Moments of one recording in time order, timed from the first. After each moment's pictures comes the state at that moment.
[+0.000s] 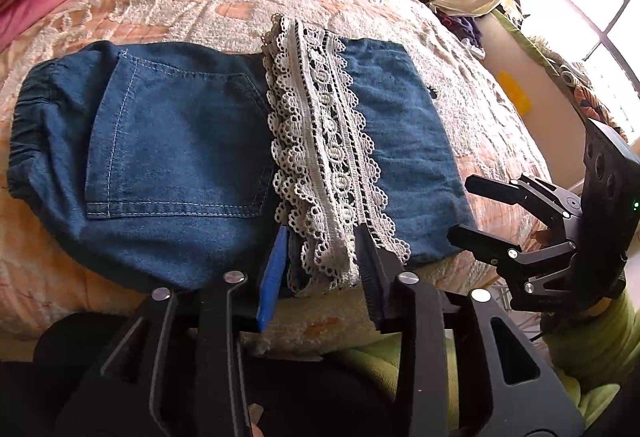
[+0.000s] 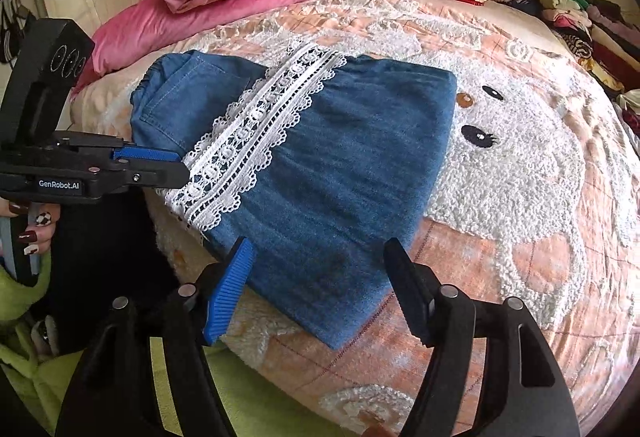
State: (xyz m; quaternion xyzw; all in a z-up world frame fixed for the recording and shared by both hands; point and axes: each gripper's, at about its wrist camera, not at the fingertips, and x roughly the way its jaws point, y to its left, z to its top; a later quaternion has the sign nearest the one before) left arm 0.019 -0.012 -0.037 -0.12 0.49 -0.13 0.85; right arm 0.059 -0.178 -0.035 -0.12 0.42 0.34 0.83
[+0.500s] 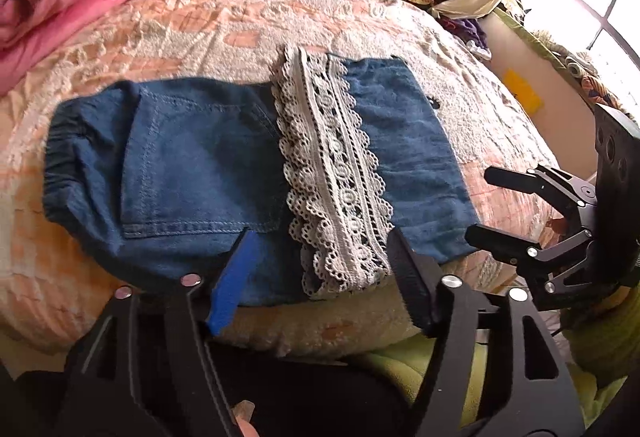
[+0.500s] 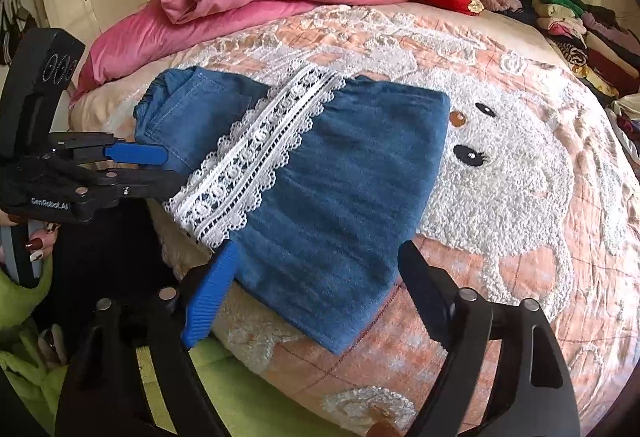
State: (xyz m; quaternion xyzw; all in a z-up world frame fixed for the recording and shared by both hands) left arm 0.009 -0.010 -0.018 -0.08 0.46 -0.10 0.88; right arm 0.057 -0.178 -0.018 -0.11 0.41 0.33 0.84
